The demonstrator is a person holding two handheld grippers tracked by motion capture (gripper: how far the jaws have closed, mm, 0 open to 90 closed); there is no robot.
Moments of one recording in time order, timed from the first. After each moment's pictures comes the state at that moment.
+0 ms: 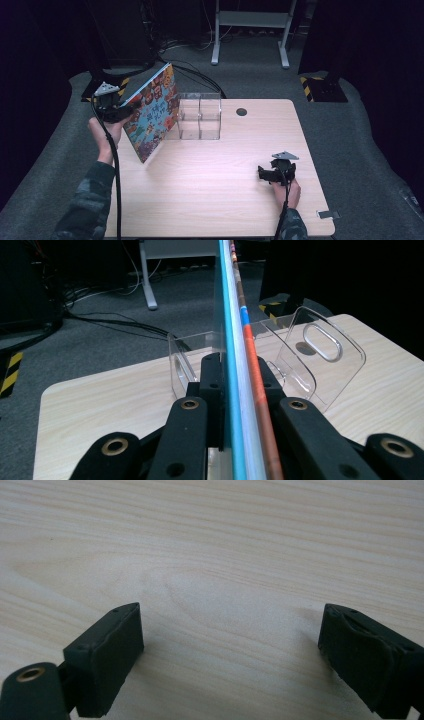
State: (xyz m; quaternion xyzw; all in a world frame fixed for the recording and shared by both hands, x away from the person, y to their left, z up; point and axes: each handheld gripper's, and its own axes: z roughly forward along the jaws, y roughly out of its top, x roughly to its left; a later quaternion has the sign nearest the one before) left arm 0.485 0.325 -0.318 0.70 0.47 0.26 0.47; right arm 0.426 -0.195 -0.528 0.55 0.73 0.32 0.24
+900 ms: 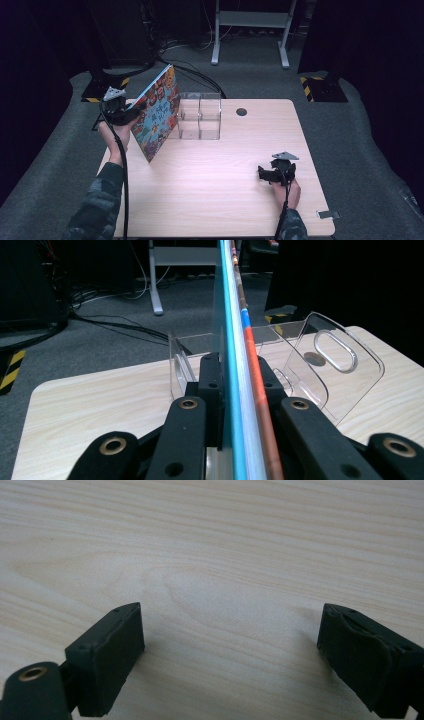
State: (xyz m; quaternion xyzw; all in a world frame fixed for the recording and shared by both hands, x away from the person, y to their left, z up) left arm 0.492 0.317 -0.342 0.67 0.49 0.27 0.49; right arm 0.426 -0.194 -0.528 0.55 0.73 0.33 0.24
